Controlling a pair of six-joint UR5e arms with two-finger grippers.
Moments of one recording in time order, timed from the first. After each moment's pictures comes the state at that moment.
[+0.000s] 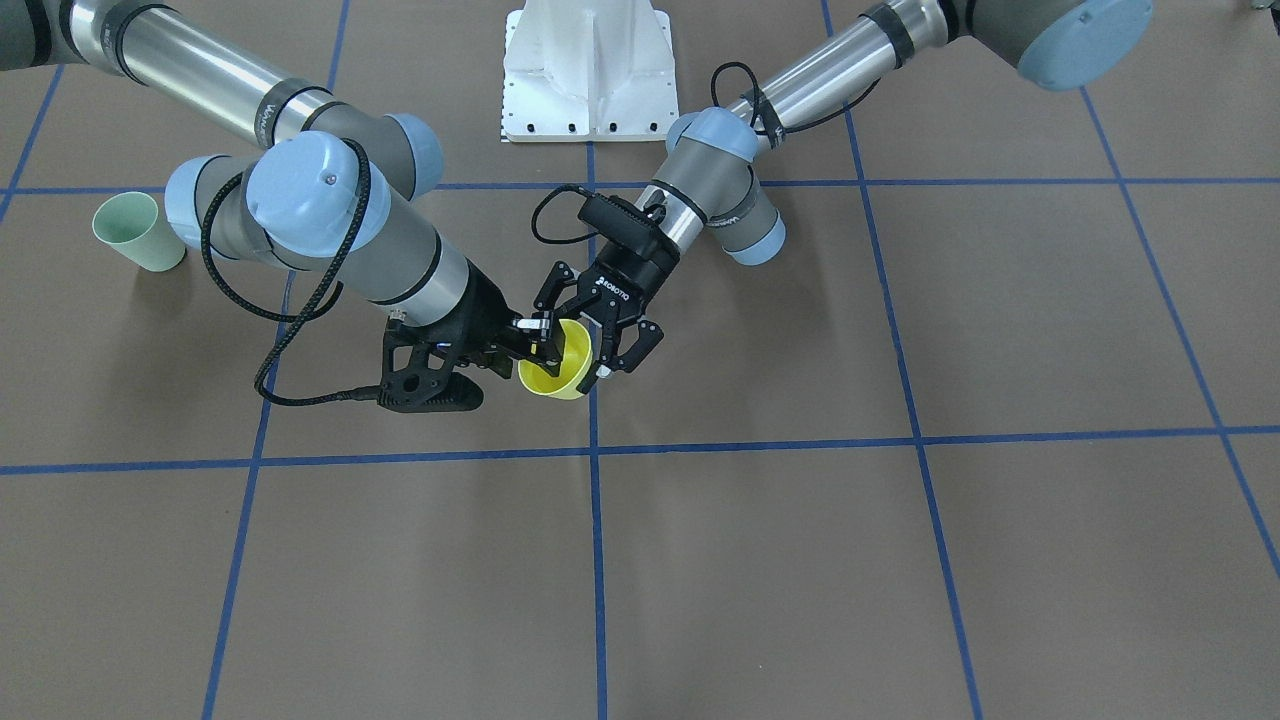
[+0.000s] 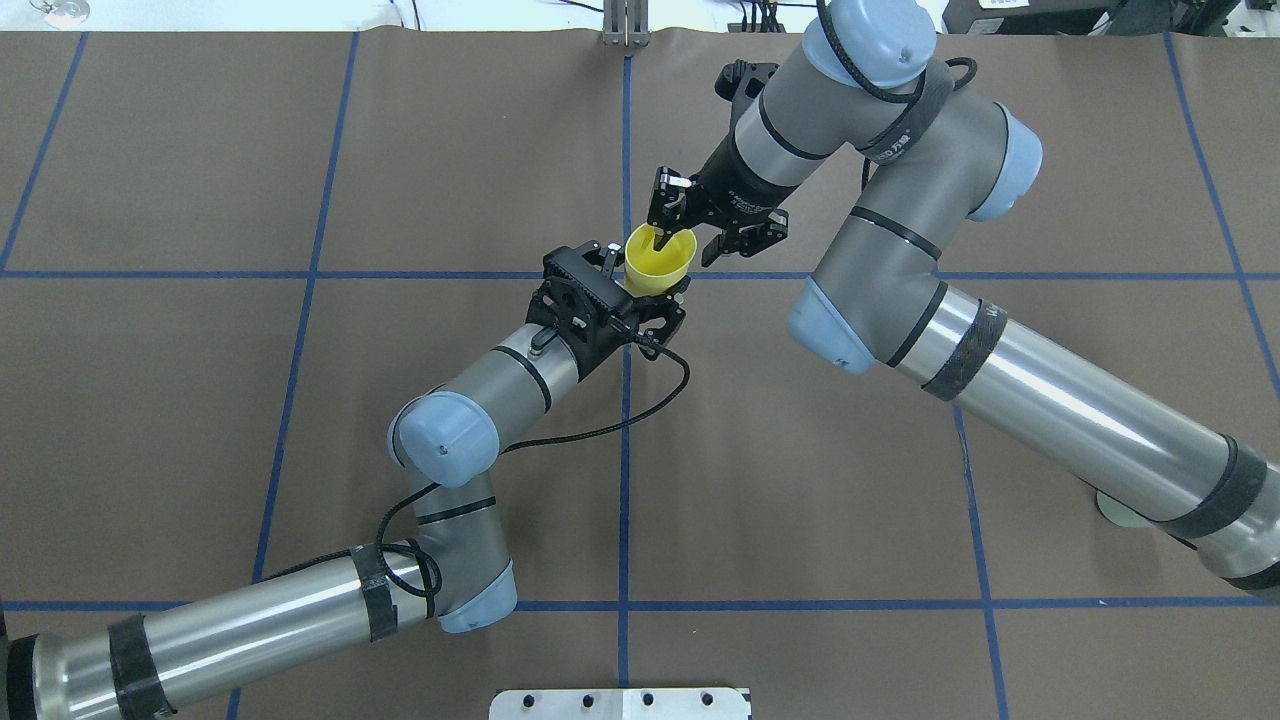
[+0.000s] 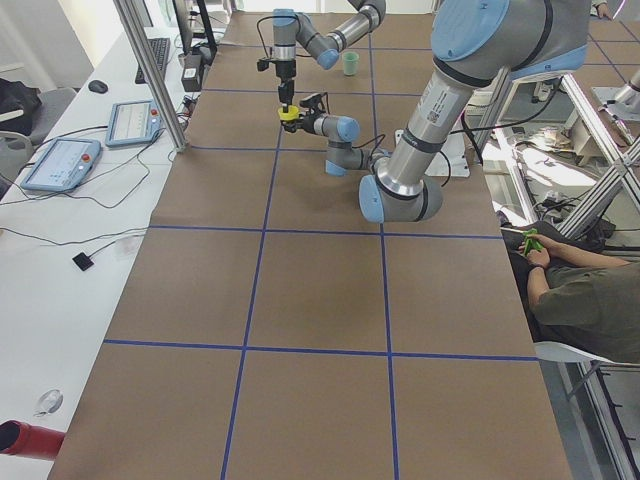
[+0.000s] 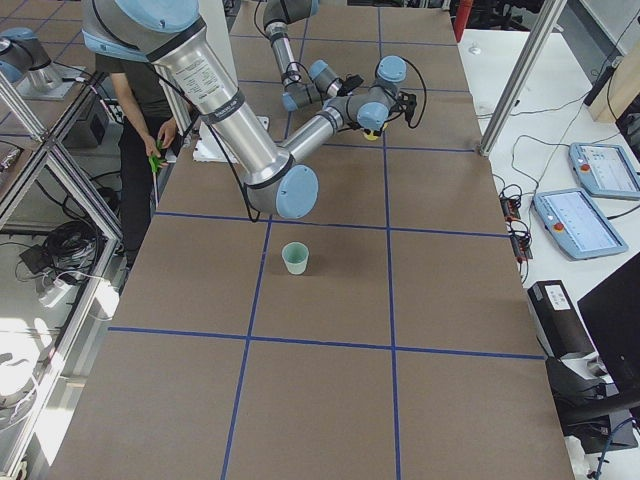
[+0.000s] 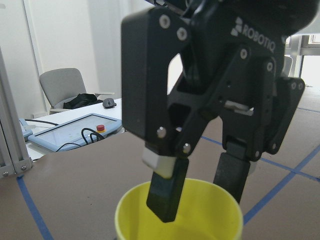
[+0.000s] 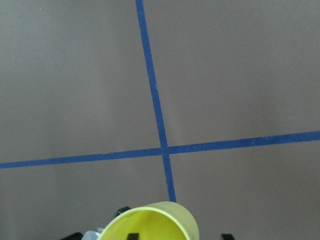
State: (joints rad) left arm -0.38 -2.35 -1.10 -3.06 -1.11 -0.40; right arm 0.77 -0.83 1.44 -1.18 2.25 1.33
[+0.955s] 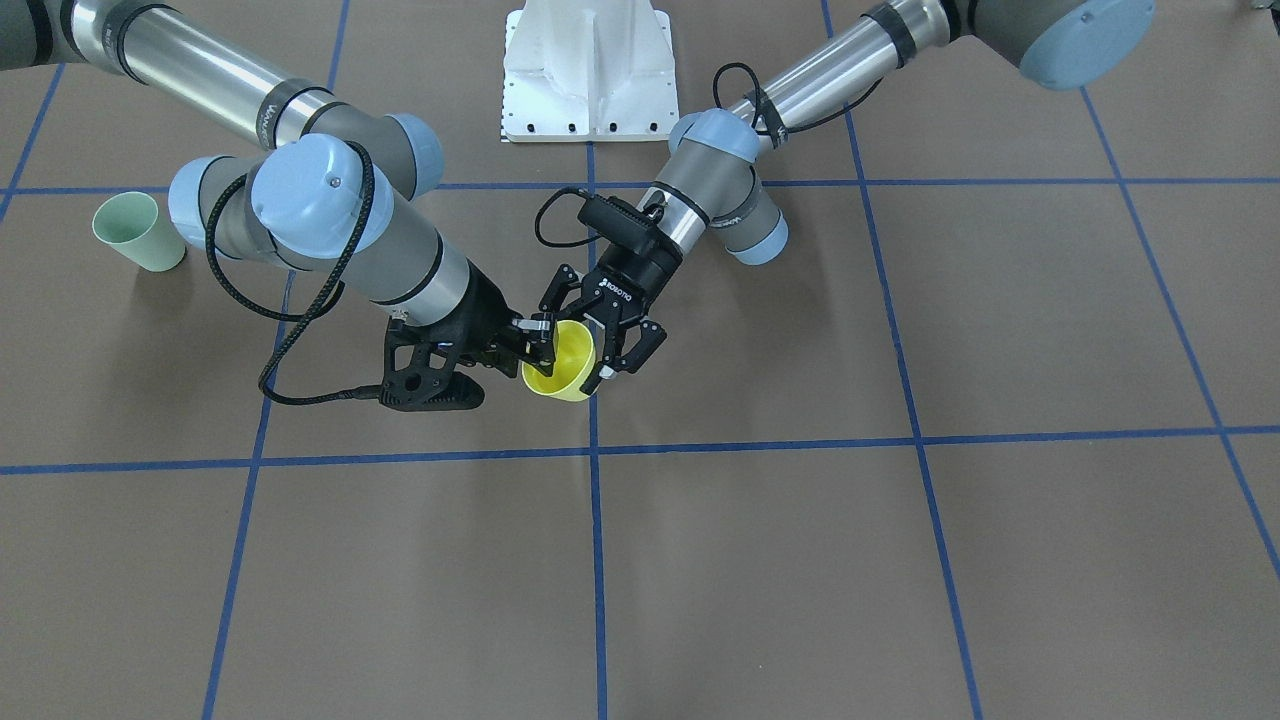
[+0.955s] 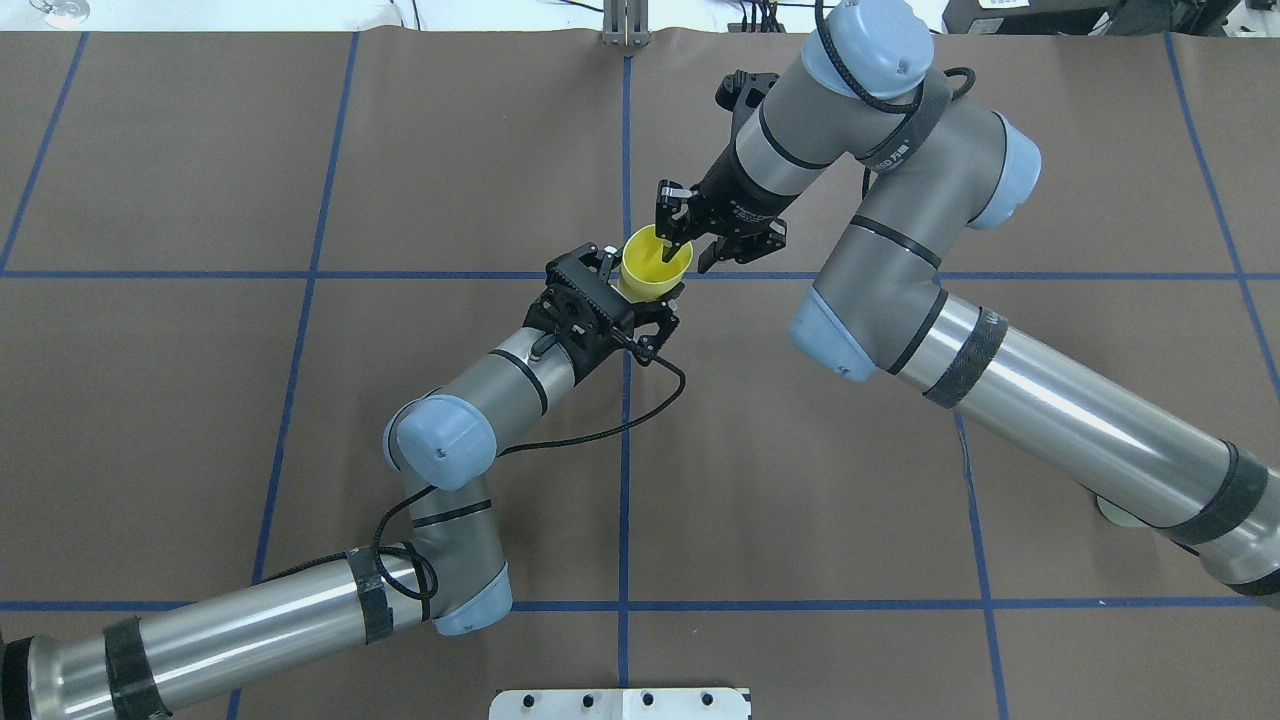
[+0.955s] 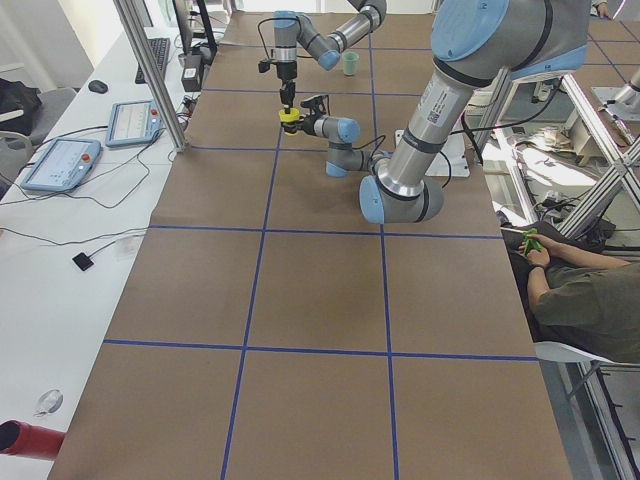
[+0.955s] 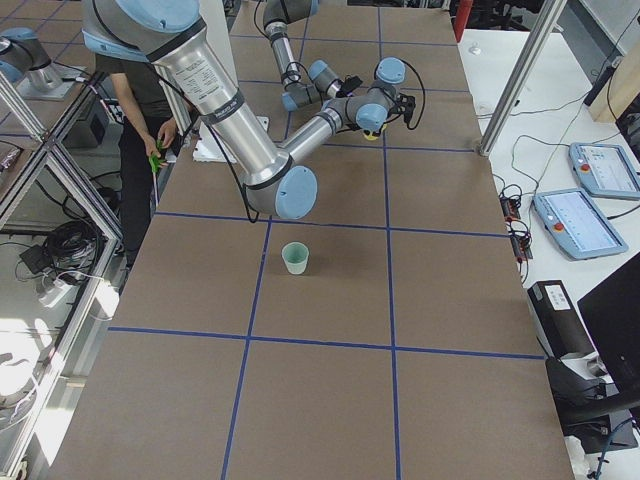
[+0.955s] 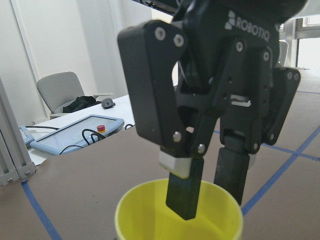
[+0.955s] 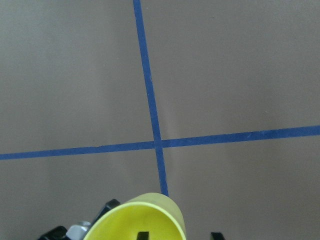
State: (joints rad) left arm -0.38 -2.34 -1.10 -3.05 -1.11 -0.34; right arm 0.77 -0.83 1.44 -1.18 2.25 1.32
